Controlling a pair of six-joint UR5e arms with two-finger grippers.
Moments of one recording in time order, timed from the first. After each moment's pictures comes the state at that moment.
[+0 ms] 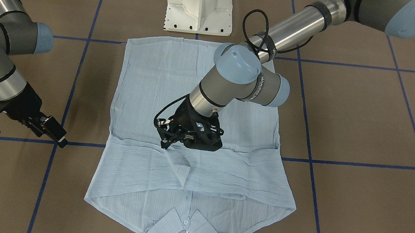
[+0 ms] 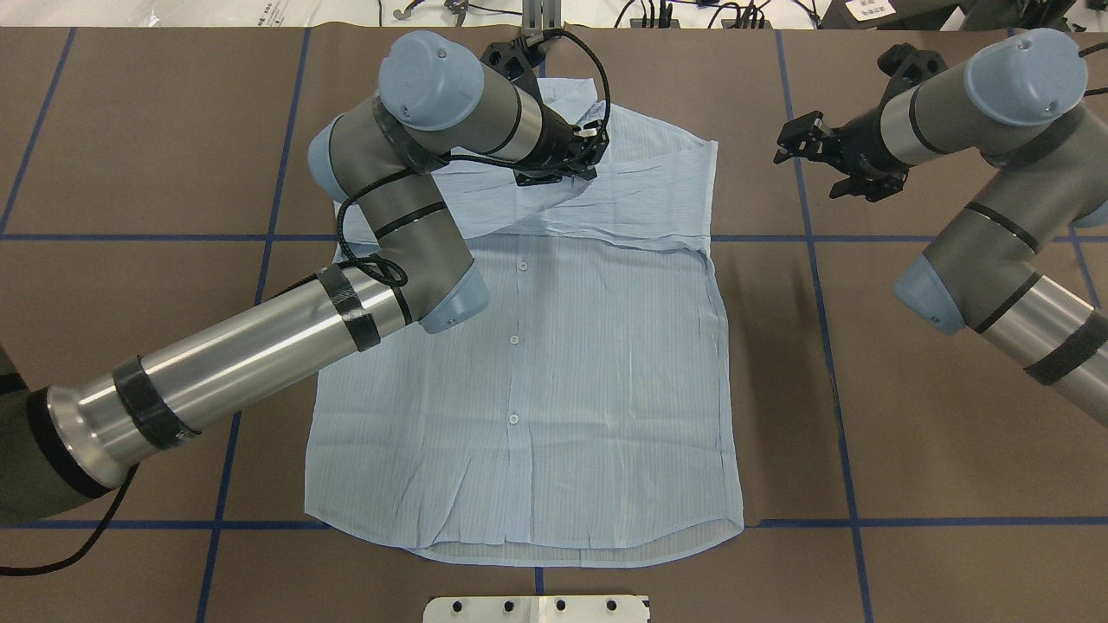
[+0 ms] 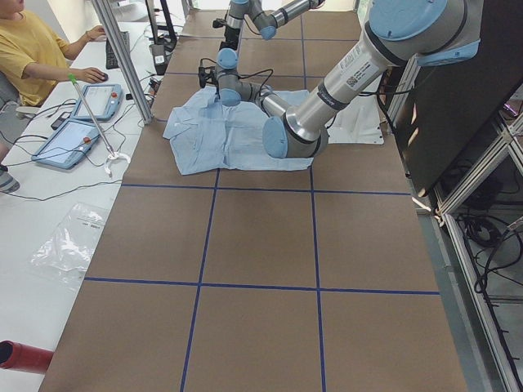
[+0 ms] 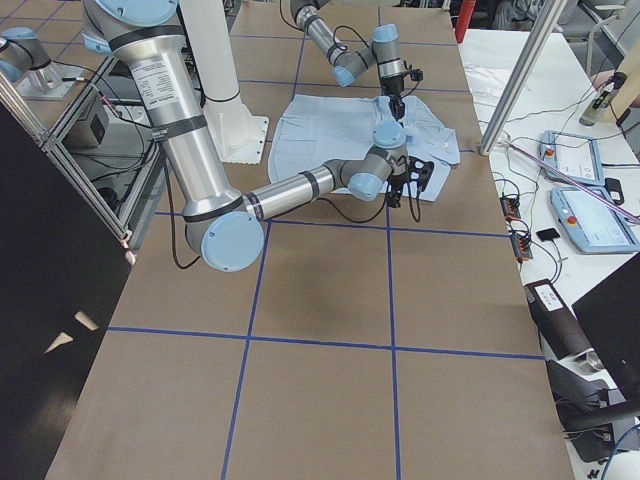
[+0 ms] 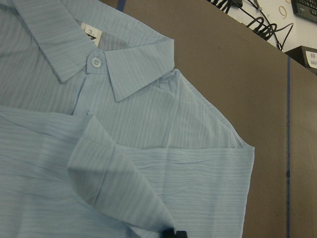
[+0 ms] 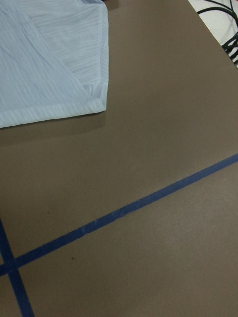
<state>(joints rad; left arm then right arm) -0.67 -2.58 -1.07 -2.40 -1.94 -1.53 0.95 -1.21 1.53 -0.95 2.05 1.45</state>
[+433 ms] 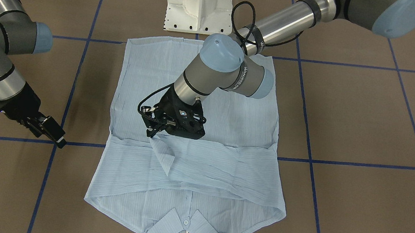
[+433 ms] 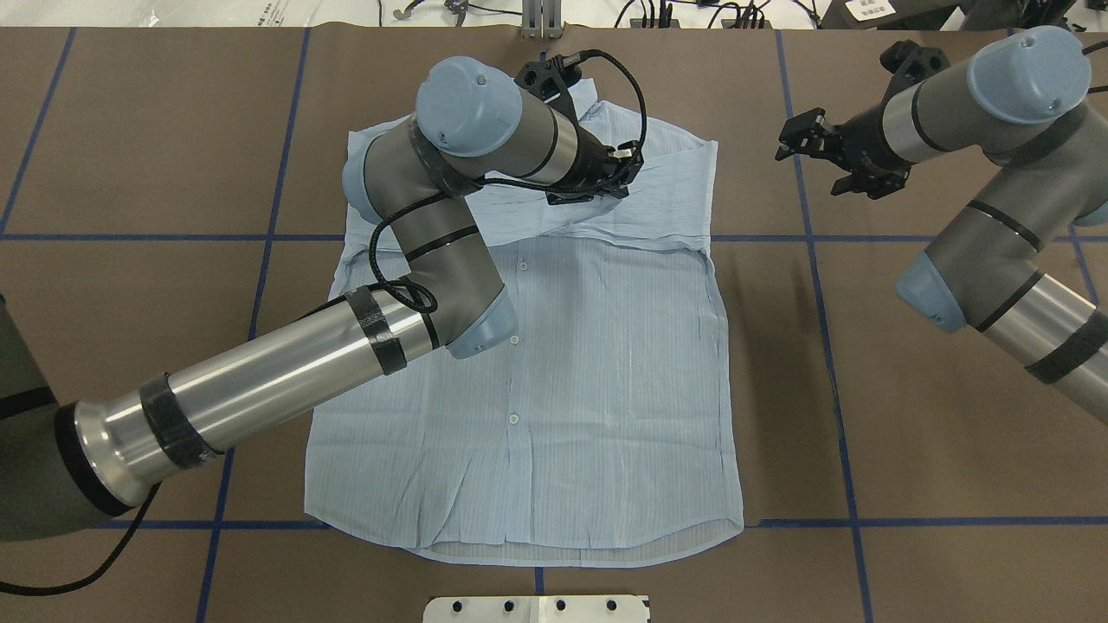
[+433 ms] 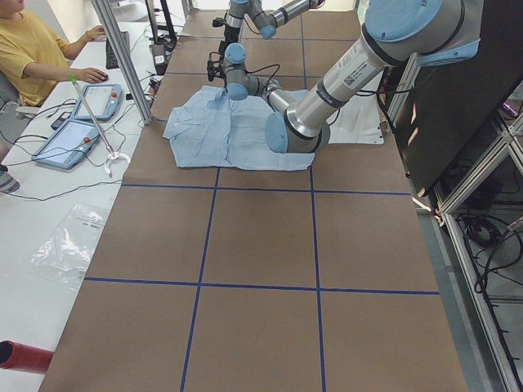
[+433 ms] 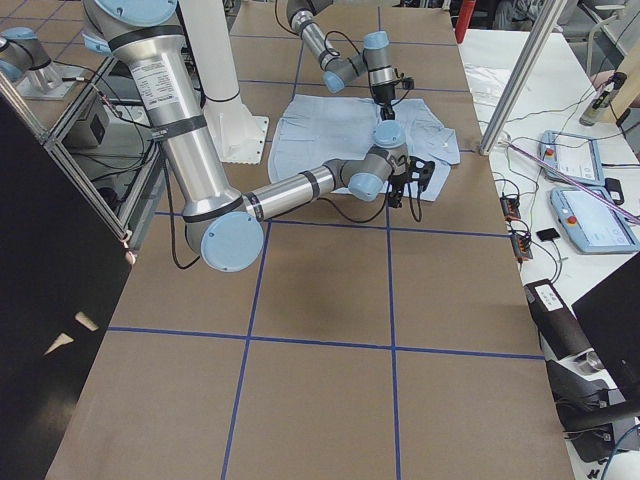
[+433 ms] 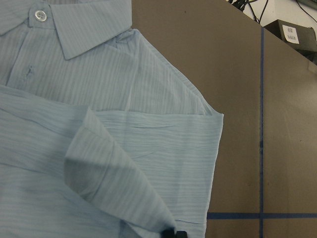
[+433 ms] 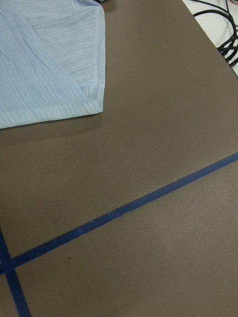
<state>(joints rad) -0.62 -2.61 -1.07 -2.40 -1.89 -1.53 0.96 -1.21 1.53 -0.95 2.05 1.45</state>
